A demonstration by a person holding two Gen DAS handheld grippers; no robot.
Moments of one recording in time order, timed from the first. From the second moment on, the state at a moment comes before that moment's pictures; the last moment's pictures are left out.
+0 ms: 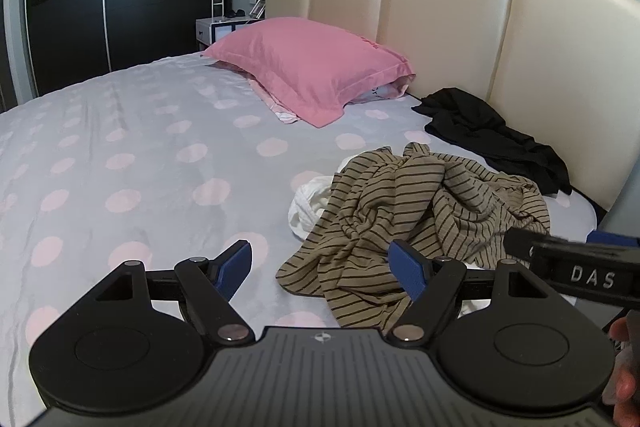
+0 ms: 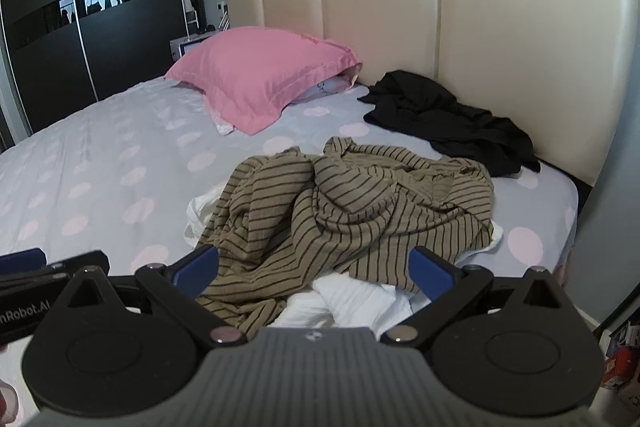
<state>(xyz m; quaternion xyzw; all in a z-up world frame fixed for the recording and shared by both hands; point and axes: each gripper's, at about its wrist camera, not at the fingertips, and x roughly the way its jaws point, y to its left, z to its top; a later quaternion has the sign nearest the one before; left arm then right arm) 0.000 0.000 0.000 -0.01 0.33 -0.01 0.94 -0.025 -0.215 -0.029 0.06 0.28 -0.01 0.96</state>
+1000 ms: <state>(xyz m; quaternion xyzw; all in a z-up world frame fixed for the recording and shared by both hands) 0.000 -0.002 -0.006 -0.04 0.34 -0.03 0.94 -0.026 -0.214 -0.033 0.07 0.30 -0.01 0.95</state>
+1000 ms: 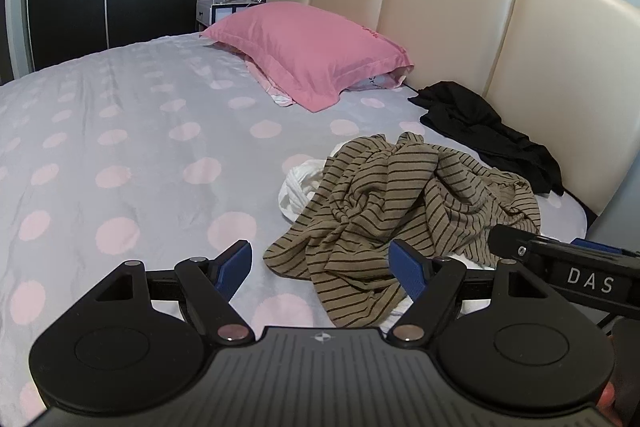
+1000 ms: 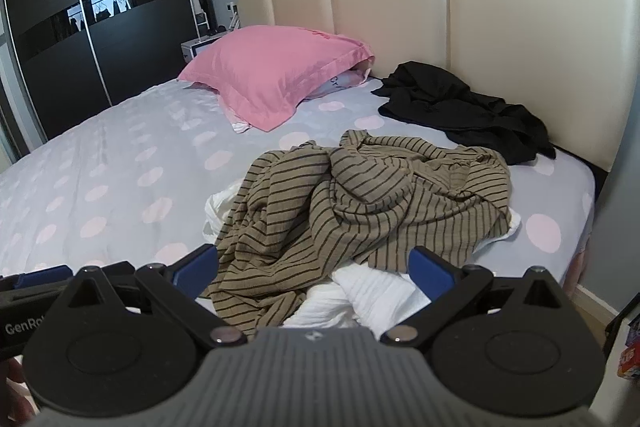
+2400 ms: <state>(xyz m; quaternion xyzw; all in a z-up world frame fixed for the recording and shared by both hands) 0.002 -0.003 -0.020 -0.02 0.37 -0.03 0.93 -0.022 -0.206 -0.036 0.05 0.32 0.02 0.95</state>
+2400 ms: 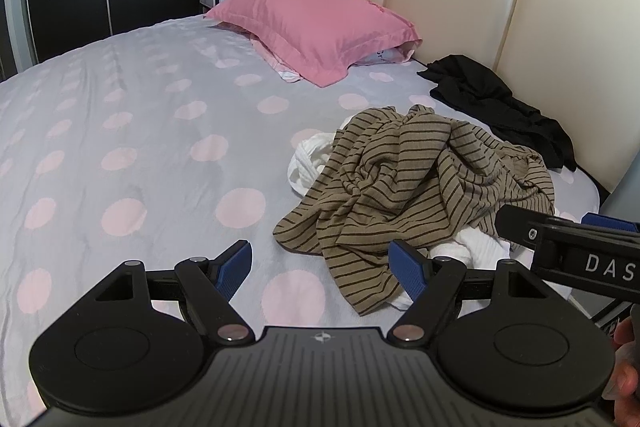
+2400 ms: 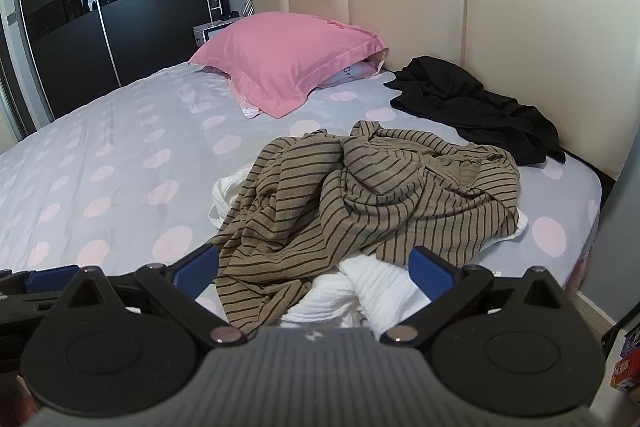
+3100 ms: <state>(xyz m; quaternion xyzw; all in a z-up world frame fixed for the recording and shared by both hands) 0.060 -0.007 -0.034 0.02 0.40 -0.09 0.91 0.067 -0.219 -0.024 0.00 0.38 0.10 0.92</state>
